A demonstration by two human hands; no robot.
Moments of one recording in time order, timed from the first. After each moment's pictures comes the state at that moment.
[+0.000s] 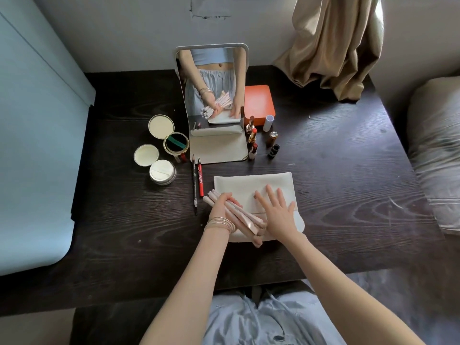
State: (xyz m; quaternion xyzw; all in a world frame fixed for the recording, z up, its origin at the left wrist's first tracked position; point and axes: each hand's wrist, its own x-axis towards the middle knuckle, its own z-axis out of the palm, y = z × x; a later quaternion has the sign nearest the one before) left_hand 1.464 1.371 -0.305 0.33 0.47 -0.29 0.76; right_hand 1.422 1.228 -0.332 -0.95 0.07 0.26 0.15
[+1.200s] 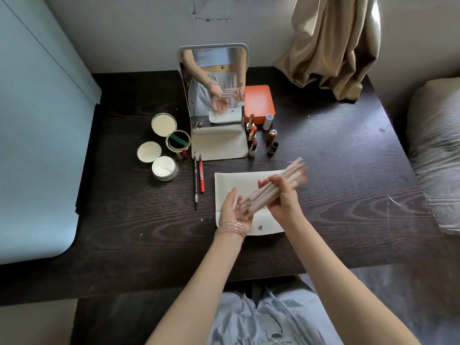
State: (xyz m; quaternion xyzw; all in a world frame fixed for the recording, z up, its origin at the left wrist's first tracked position) left_hand 1.438 1.347 -0.284 0.22 0.44 -0.27 0.83; right_hand 1.444 1.238 -0.285 -0.31 0.36 0.00 0.88
